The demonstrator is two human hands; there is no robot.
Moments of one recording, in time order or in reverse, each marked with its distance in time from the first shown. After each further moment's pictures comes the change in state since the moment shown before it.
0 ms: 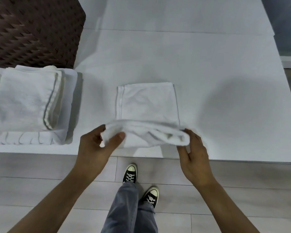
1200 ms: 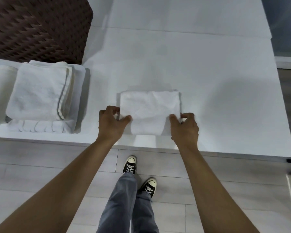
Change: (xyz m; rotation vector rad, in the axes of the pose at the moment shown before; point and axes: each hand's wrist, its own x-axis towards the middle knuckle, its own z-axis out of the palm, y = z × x) left_hand 0.064 -0.030 0.027 0.348 0.053 -0.248; right_hand 0.063 -0.029 0.019 0.064 0.067 0.738
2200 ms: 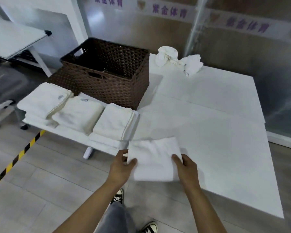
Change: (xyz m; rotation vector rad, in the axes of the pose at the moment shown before) left_hand -0.158 -0.016 -0.135 -0.443 0.039 -0.056; right_hand -0.156 -0.075 -0.057 0.169 -0.344 -0.213
